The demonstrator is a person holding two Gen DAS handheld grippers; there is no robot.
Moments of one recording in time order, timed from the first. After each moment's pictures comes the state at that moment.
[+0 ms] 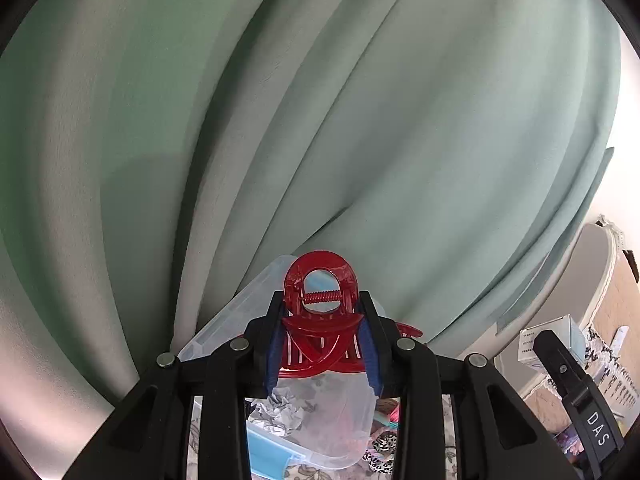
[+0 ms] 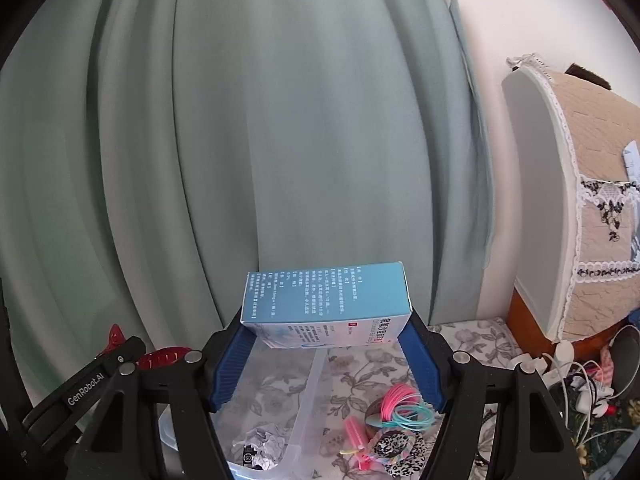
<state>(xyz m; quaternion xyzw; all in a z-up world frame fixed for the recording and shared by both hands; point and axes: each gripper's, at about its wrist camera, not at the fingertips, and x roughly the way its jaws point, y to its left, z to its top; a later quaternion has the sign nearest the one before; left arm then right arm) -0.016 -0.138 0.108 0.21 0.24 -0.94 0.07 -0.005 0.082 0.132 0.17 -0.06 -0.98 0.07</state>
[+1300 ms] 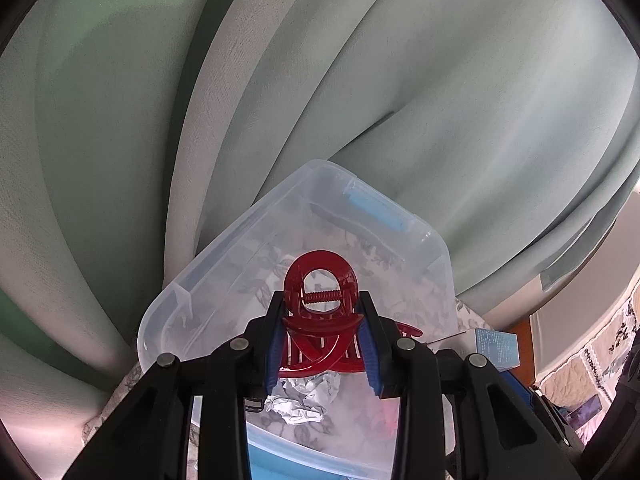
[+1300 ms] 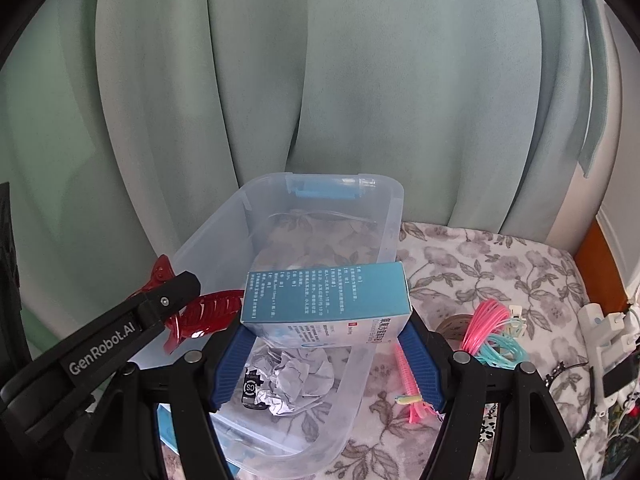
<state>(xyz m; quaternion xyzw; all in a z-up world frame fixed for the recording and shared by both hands) -0.092 -0.138 0.001 0.33 0.26 -0.91 0.05 -0.077 0.012 0.014 0.35 0.00 -0.93 0.14</state>
